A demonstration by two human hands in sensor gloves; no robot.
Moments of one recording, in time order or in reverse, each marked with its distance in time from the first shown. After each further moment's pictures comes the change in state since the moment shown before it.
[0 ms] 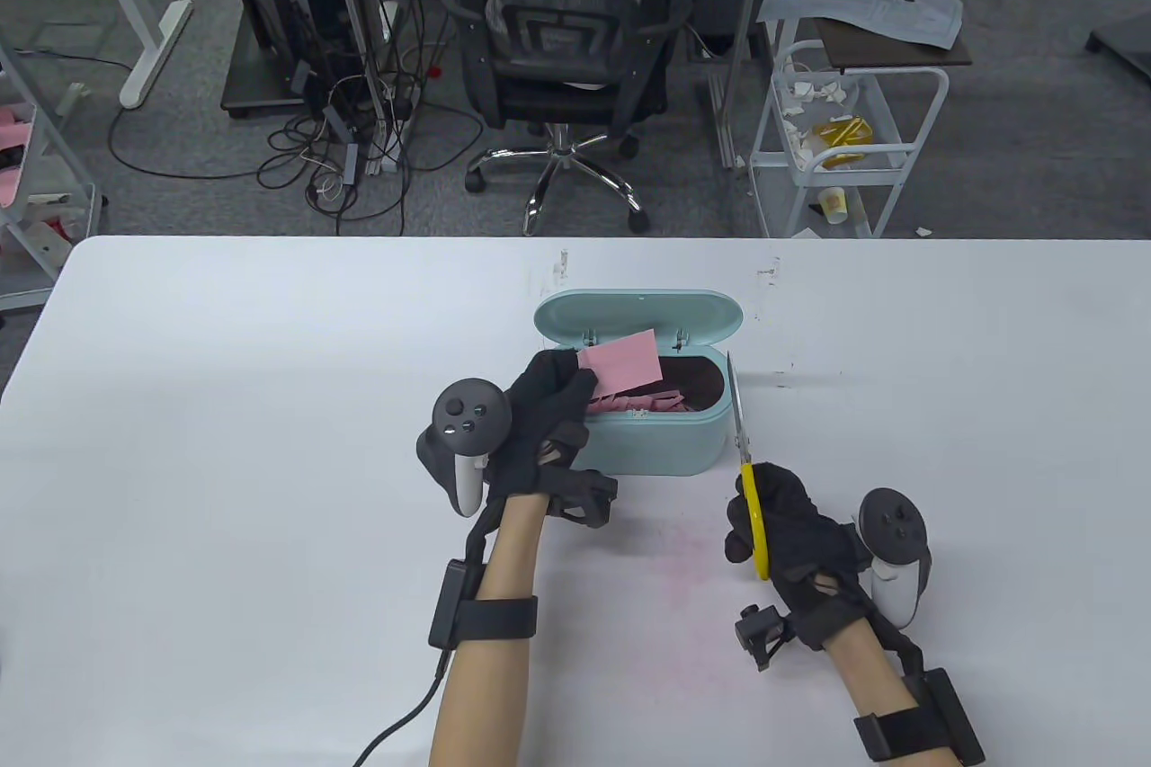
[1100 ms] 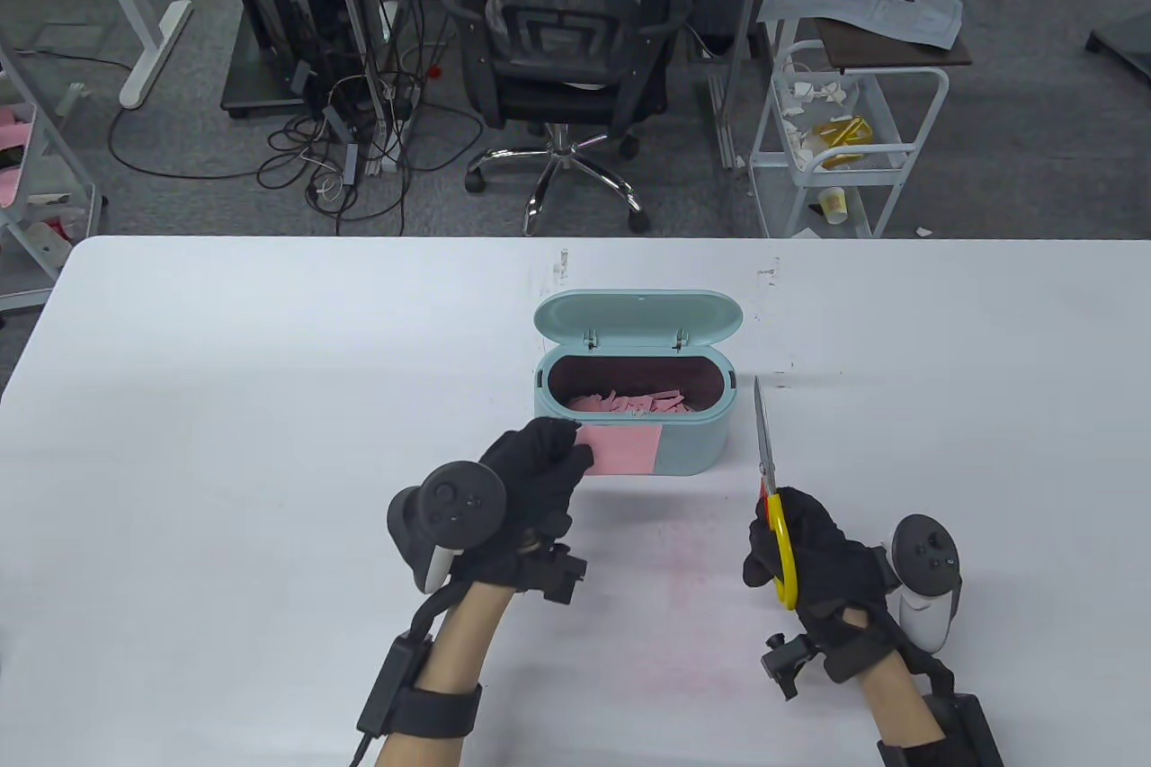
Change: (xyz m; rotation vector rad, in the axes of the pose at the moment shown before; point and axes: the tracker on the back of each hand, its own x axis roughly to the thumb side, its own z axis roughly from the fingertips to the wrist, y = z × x) left_hand 0.038 0.035 0.061 0.031 -0.267 -0.221; right_hand 0.000 -0.018 0.032 -0.011 -0.108 -0.051
